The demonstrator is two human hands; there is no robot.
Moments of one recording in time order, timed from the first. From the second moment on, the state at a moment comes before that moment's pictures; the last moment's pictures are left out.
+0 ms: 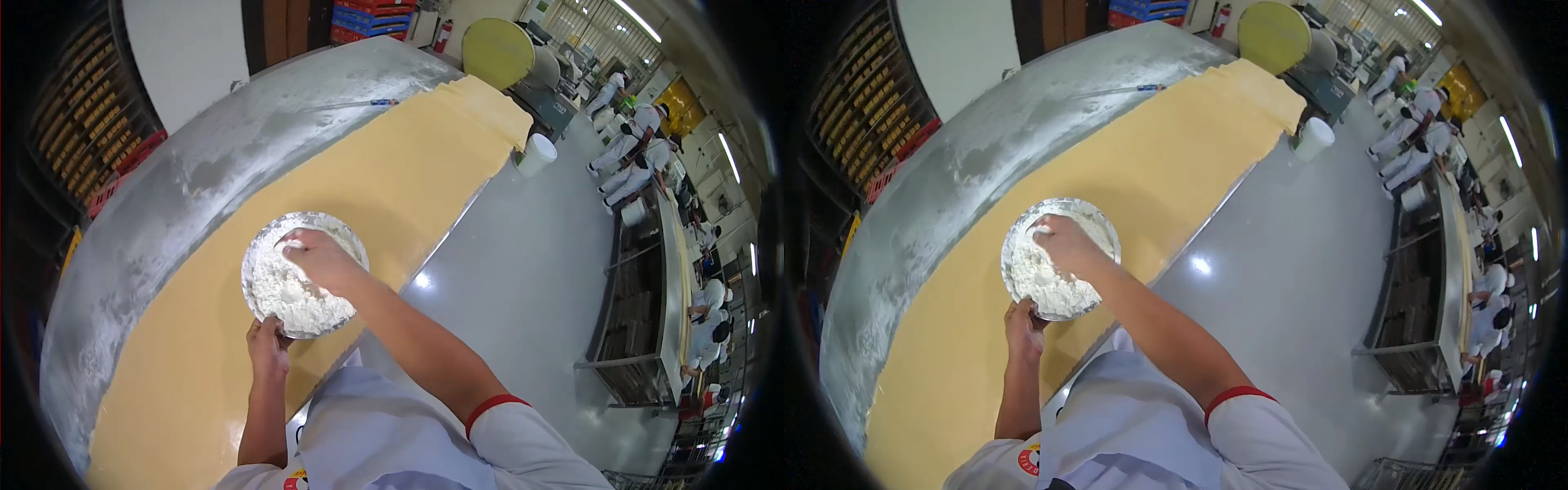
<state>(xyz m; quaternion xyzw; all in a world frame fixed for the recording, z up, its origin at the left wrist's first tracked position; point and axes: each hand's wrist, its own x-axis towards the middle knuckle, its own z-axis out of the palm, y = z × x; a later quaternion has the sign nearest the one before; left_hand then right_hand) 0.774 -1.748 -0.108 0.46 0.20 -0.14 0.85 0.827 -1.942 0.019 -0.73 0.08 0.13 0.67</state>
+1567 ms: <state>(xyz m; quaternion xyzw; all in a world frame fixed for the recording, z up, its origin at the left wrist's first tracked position) 0.879 -2.196 -0.071 0.40 0.32 0.21 0.83 1.009 -3.060 -0.123 -0.71 0.40 -0.31 -0.49</state>
